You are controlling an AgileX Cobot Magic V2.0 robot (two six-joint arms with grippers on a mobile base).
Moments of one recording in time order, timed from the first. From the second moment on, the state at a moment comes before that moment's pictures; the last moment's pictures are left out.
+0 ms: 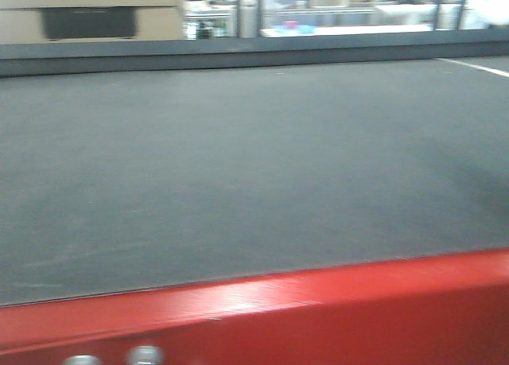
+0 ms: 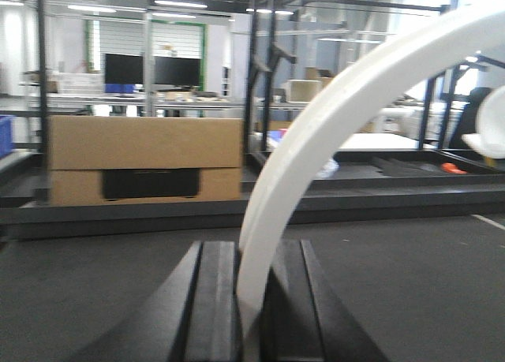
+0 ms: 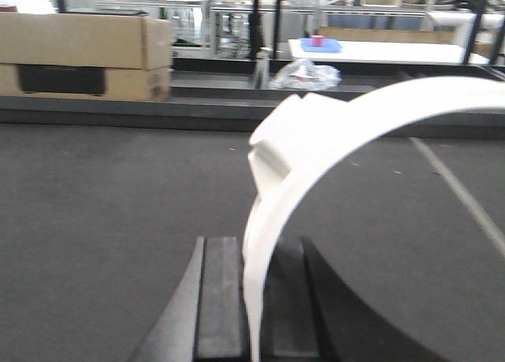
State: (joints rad) left arm -0.08 0.49 -0.71 0.06 0.16 -0.06; right arm 0.23 0.55 -0.84 -0.01 0.46 0.03
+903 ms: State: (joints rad) left arm -0.08 0.49 -0.71 0.06 0.16 -0.06; right arm 0.23 0.55 -0.84 -0.01 0.46 0.03
